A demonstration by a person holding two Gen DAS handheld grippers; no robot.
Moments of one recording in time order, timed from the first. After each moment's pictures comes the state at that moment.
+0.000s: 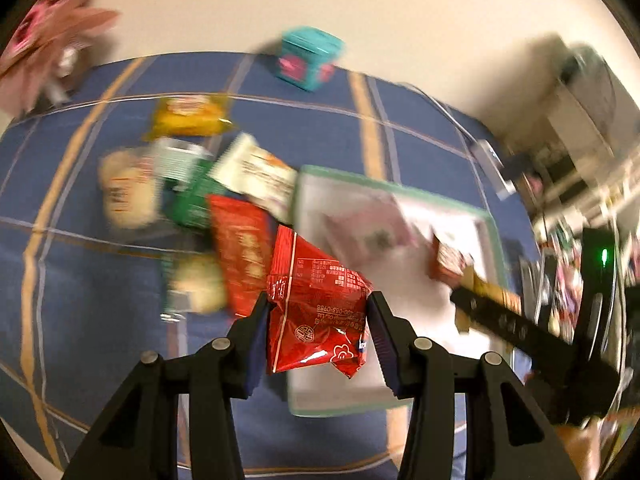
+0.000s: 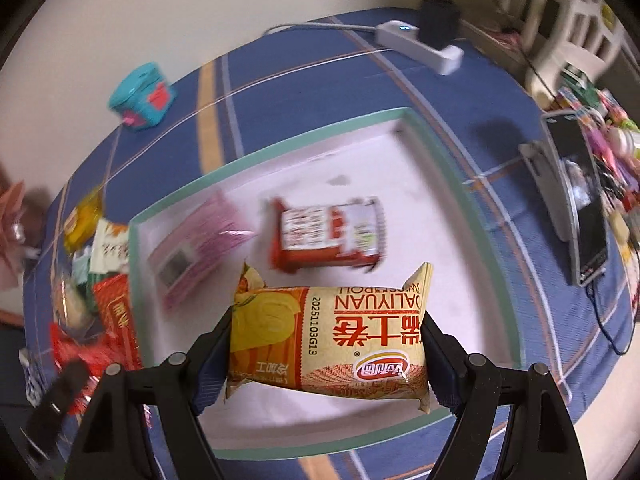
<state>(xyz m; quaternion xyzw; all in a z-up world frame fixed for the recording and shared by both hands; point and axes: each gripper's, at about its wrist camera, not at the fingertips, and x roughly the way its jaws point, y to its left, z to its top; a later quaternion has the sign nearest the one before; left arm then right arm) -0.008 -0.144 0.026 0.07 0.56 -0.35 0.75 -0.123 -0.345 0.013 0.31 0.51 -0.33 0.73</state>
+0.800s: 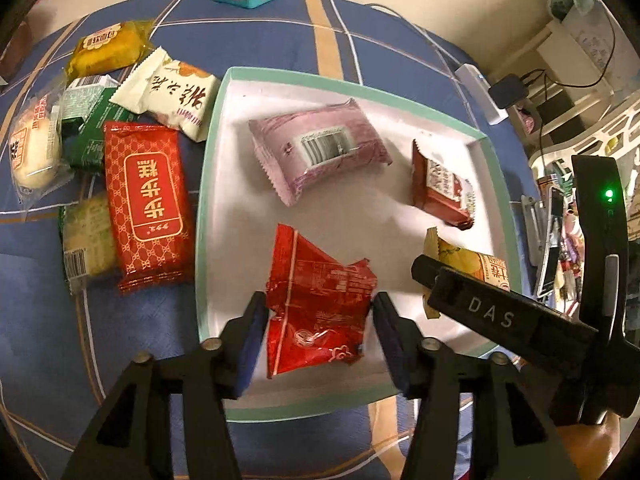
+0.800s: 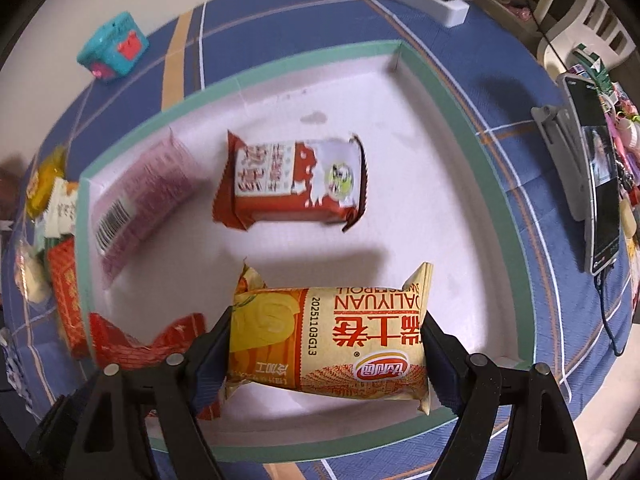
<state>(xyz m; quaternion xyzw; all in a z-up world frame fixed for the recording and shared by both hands) -0.039 -0.185 -0.041 0.11 0.62 -0.37 0.68 -0.107 -0.350 -0.039 0.30 0.58 -0.32 0.69</state>
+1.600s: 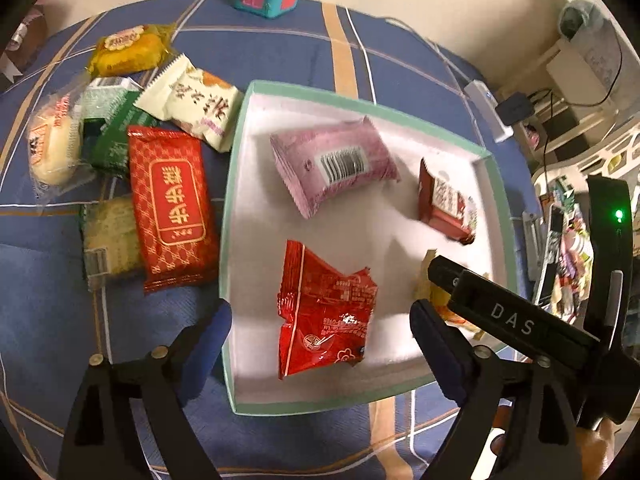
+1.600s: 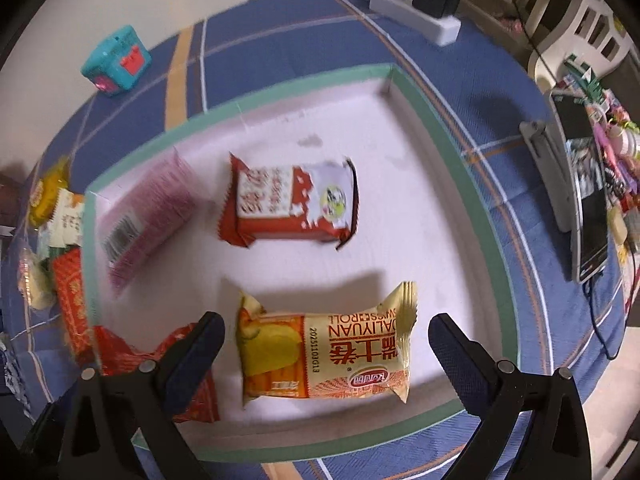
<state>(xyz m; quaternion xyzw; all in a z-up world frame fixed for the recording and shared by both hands) -0.026 -0.170 -0.024 0.09 0.62 -0.36 0.69 -0.119 -0.346 -0.022 0.29 0.55 -0.34 0.71</state>
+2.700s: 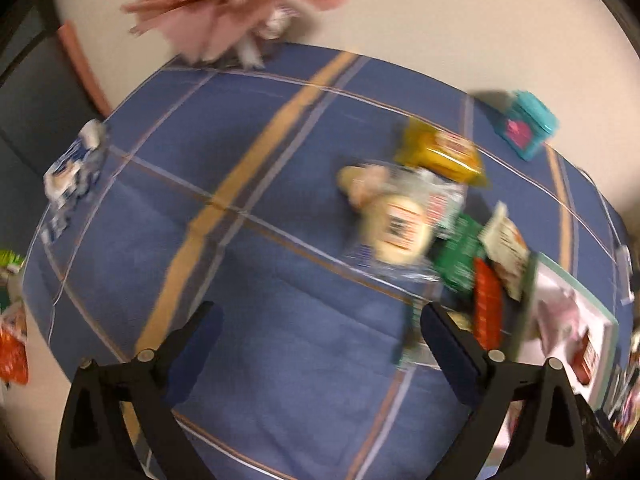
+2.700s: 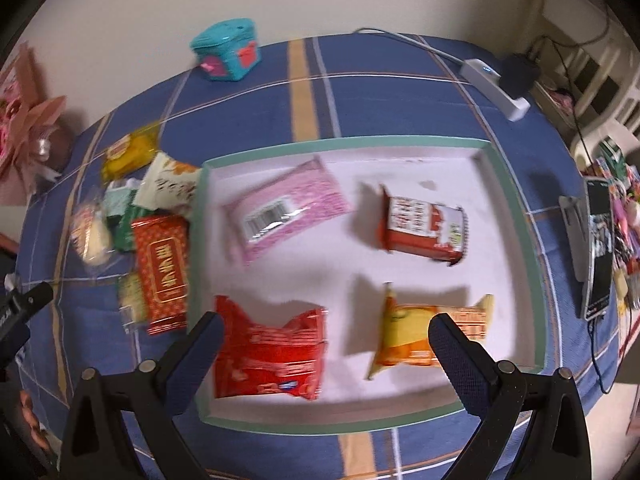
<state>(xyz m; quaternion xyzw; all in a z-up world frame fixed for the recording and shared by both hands) 0.095 0.002 0.015 0.04 0.56 -0.07 0.83 -0.076 -0.249 0.024 0.22 0.54 -0.29 0.76</state>
